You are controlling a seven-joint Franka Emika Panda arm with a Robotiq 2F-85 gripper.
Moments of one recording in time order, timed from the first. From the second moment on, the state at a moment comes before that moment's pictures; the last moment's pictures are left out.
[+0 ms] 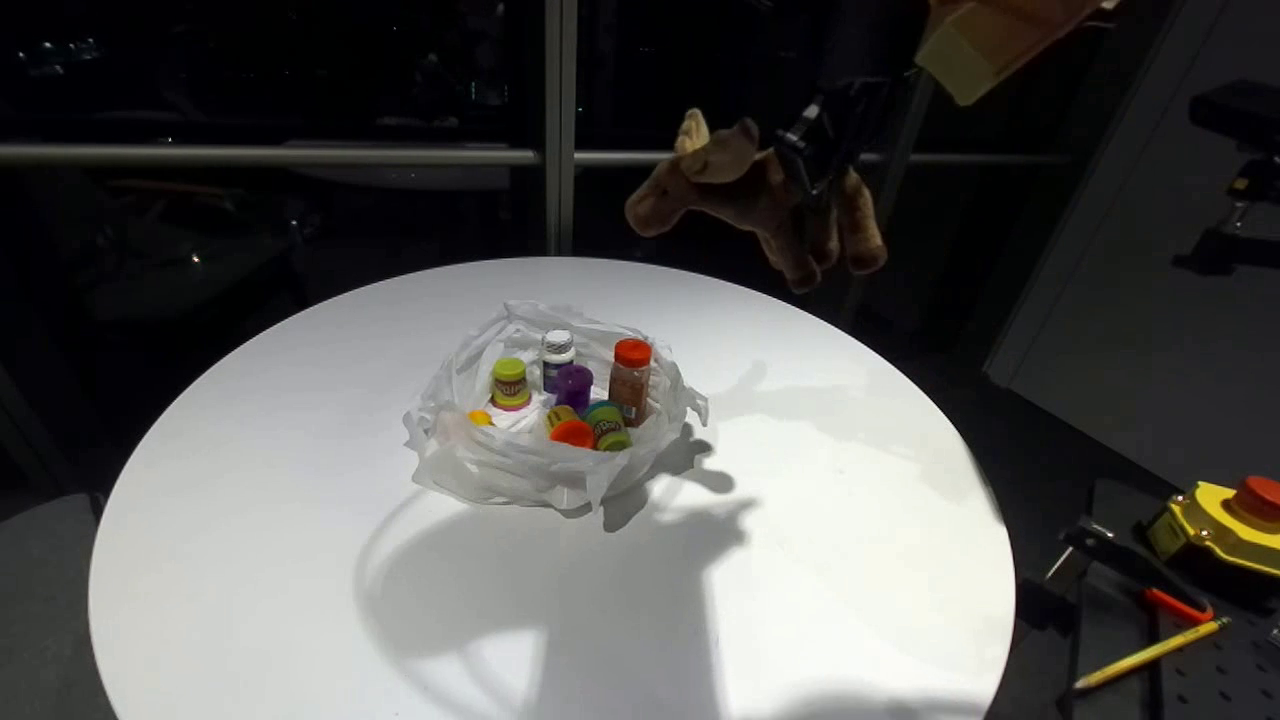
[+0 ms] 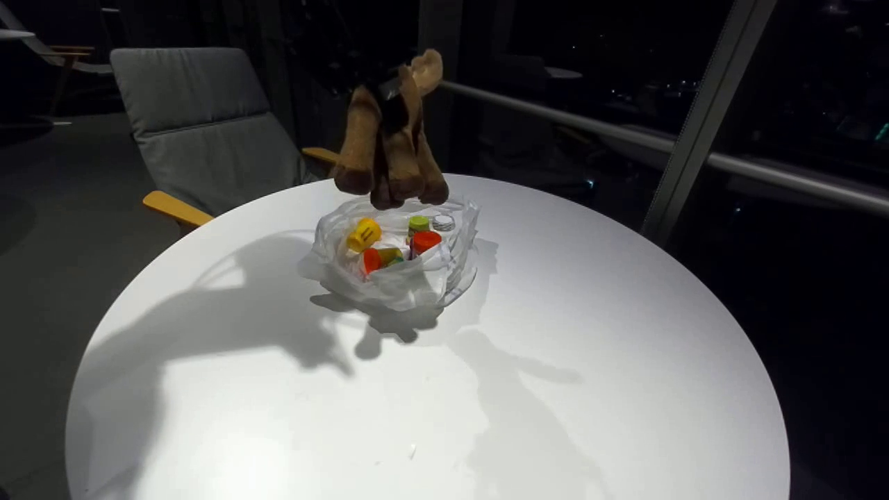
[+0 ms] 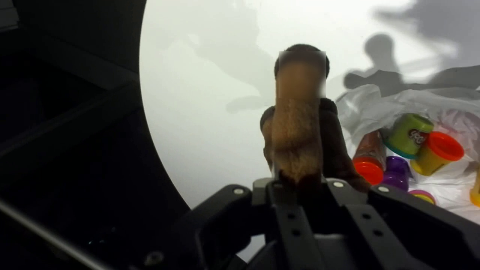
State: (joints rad) arm 0.10 -0.11 0.05 -2.35 -0.66 2.27 0.70
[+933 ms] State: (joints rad) arm 0.17 0.54 0.00 -1.82 -0.42 2.40 0.61
